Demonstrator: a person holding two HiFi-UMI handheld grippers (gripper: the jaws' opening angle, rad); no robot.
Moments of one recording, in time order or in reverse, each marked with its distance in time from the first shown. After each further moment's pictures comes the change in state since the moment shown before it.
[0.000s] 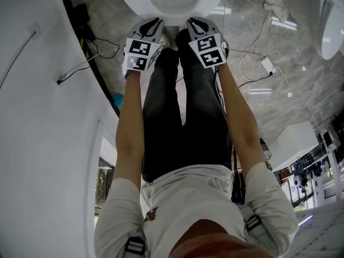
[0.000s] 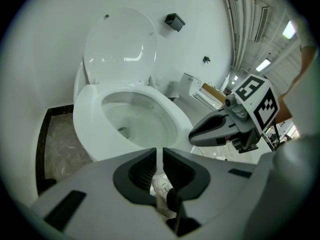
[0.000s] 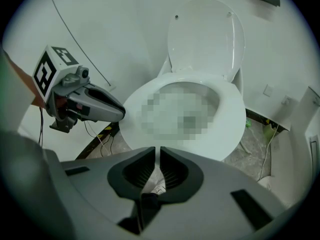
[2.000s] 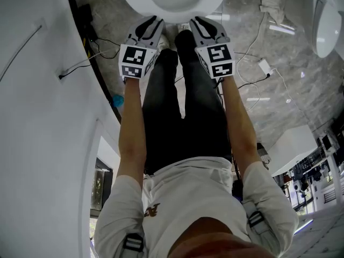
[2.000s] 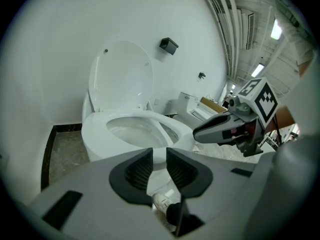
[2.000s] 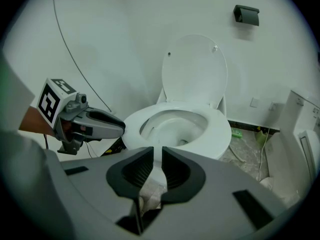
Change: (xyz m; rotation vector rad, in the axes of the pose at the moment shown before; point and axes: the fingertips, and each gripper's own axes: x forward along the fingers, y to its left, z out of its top) left arm -0.068 -0.028 0.063 0.036 -0.200 0.026; right arm -0.095 0.007 0.062 0.064 -0.224 -0.053
